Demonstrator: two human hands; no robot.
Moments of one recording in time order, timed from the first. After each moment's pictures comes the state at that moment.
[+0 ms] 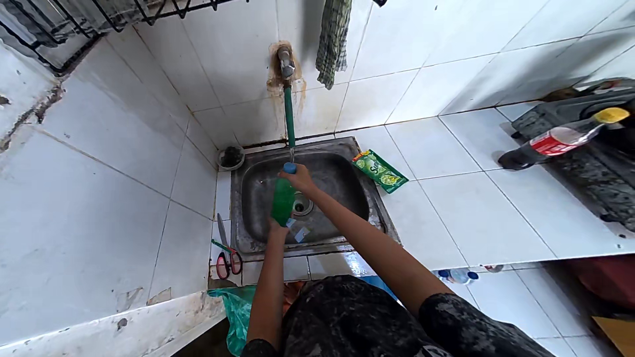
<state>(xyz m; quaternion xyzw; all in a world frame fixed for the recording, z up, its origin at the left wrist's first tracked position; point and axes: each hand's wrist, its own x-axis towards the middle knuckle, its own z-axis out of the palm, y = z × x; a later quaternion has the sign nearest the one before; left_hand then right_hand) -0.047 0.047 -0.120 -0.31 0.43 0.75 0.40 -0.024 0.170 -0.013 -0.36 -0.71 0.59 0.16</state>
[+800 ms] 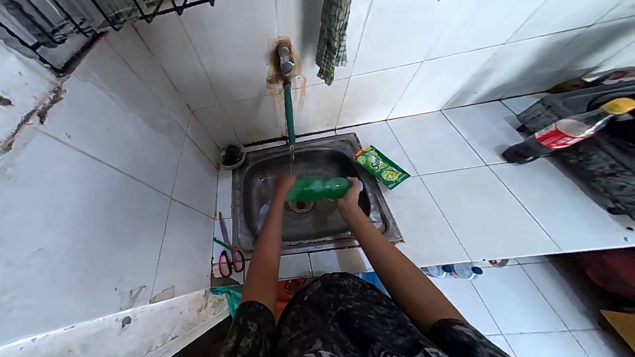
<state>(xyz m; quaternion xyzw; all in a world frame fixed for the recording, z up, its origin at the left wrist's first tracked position) -0.093 0.118 -0.028 0.28 0.85 0.24 0.38 0.061 0.191 -0.074 -0.49 -0.16 0.70 0.50</state>
